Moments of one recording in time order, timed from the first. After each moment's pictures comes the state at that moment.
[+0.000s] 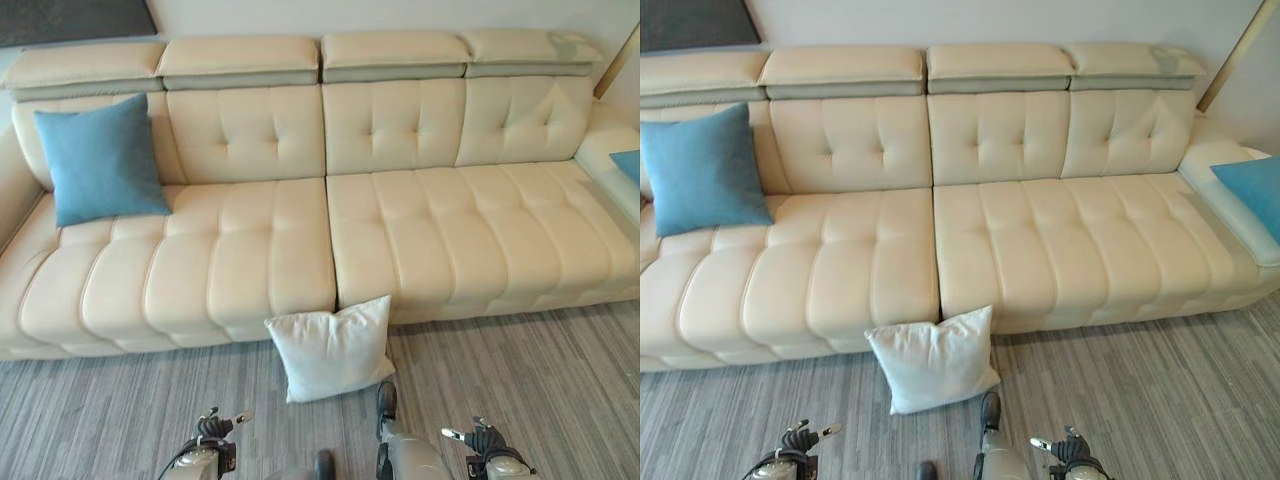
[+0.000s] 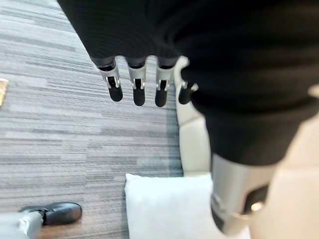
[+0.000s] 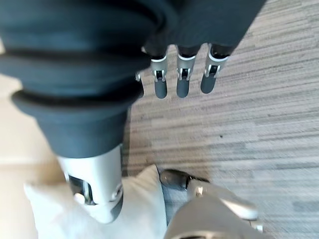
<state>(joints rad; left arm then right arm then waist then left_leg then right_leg) 0.08 0.28 -0.11 0.88 -0.29 0.09 0.21 0.05 -0.25 0.11 0.92 0.16 0.10 -0.21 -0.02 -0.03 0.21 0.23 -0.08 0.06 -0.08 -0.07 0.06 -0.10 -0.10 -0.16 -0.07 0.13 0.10</state>
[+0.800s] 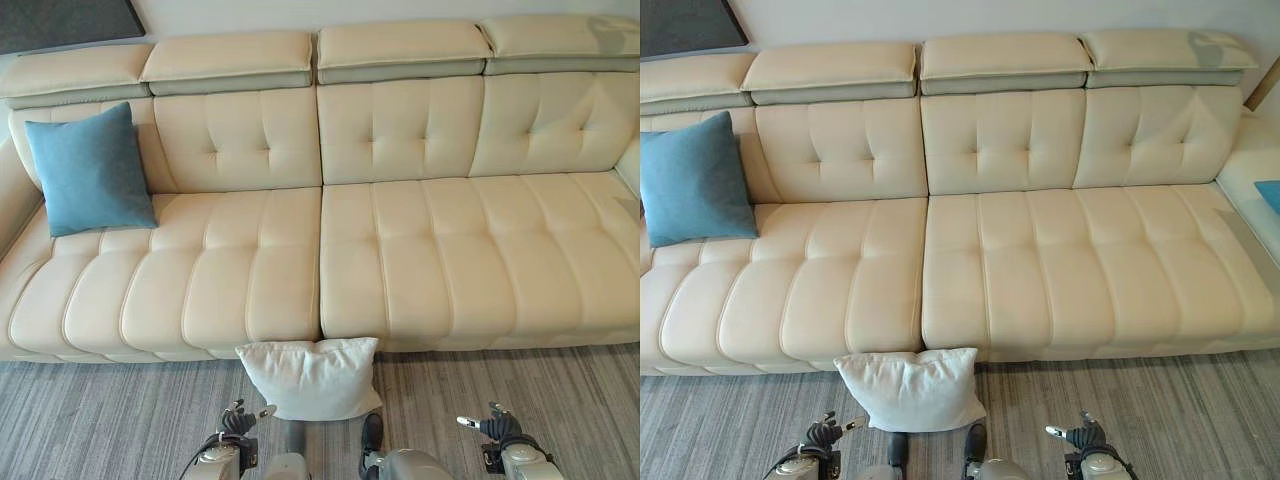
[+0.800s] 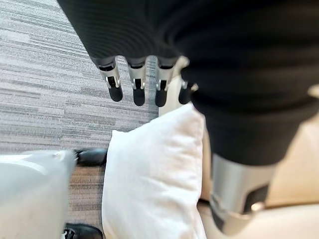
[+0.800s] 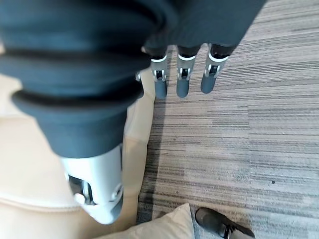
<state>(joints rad) 0.04 0.22 -0.15 0.85 -0.30 0.08 0.21 -0.01 -0.33 0.15 0.89 0.16 0.10 -0.22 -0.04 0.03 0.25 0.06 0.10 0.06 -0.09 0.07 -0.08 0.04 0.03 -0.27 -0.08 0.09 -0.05</state>
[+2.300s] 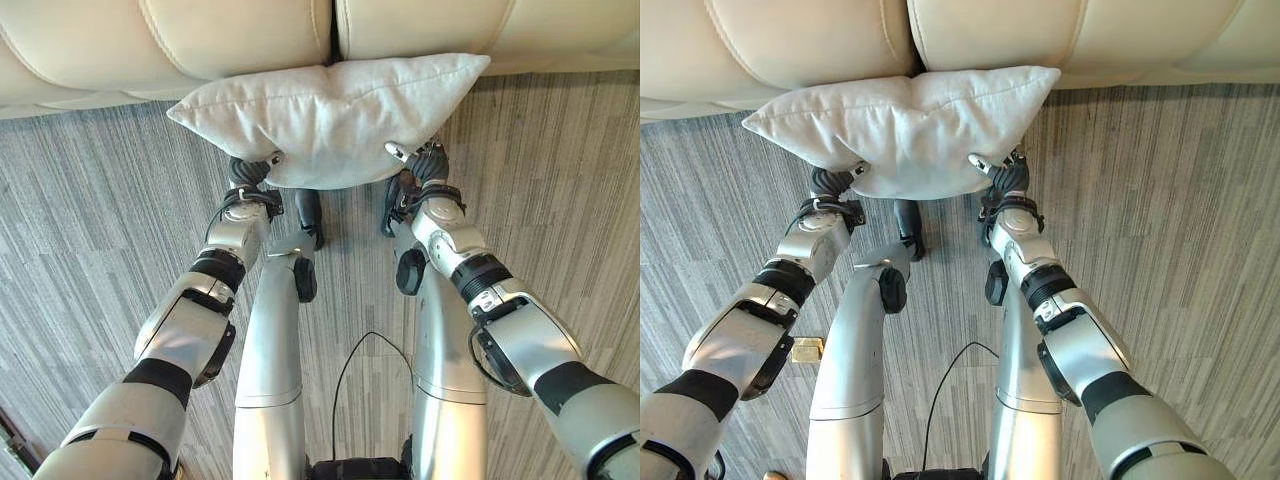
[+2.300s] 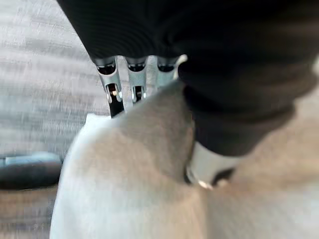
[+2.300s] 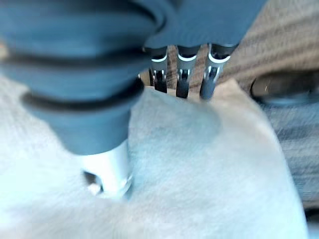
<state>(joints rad) -1.05 0.32 -0.39 0.98 -0.75 -0.07 0.44 -1.08 -0.24 0.38 0.90 0.67 -0.13 -0.43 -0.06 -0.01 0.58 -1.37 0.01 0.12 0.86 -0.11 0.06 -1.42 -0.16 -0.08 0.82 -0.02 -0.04</state>
